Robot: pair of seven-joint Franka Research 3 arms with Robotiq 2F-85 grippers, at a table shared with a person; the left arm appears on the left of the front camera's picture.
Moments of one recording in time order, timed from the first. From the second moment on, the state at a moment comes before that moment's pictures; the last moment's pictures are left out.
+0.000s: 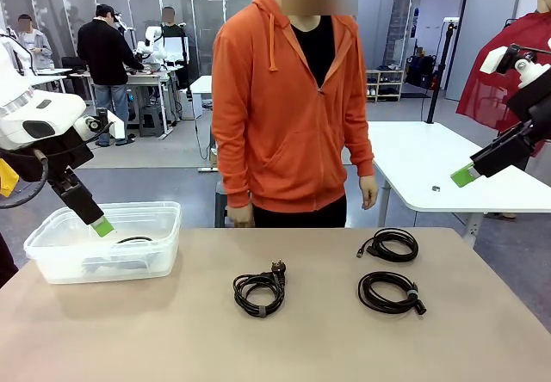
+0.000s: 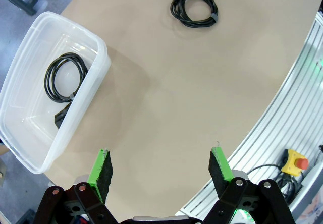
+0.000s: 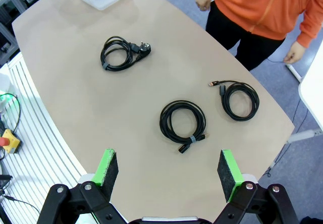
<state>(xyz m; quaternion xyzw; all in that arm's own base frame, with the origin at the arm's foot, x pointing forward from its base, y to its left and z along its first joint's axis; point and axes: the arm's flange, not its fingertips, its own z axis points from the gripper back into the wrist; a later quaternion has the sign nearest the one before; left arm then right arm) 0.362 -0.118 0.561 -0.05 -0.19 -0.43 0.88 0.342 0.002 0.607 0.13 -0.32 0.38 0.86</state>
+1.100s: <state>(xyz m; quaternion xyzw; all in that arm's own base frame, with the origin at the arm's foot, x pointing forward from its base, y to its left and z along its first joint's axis) 0.363 -0.239 0.552 -0.02 -0.15 -0.60 0.79 0.342 0.002 0.607 0.13 -0.32 0.38 0.86</state>
